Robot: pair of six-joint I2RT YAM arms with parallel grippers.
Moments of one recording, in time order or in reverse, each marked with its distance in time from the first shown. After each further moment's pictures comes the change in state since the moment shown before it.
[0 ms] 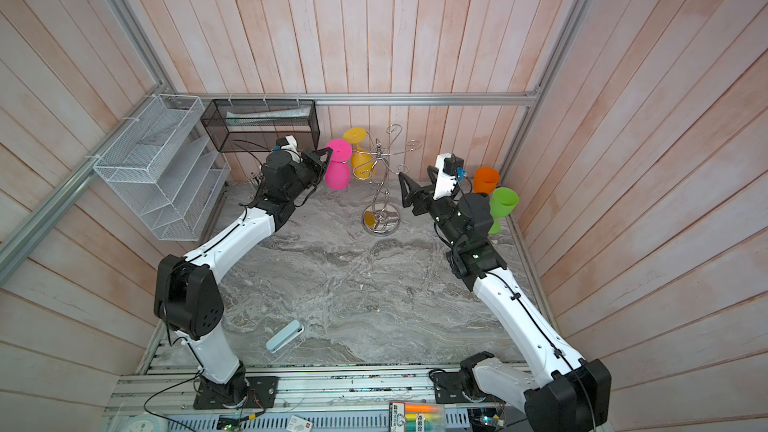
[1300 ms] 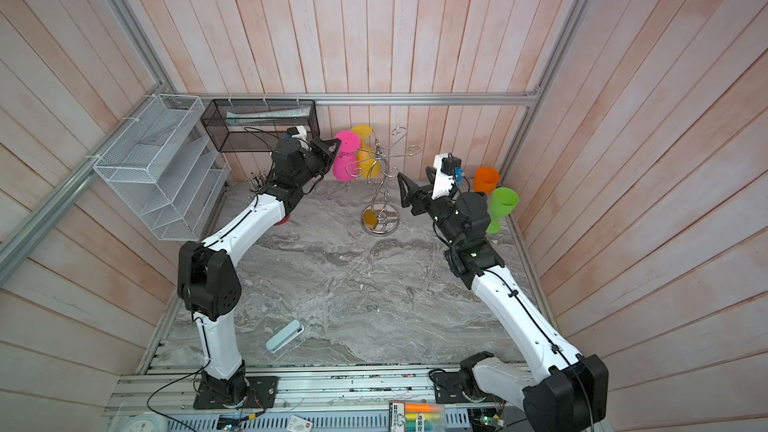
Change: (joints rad) left arm 0.002 0.170 0.228 -0.081 0.070 0.000; right arm 0.000 0.018 0.000 0.000 -0.001 0.001
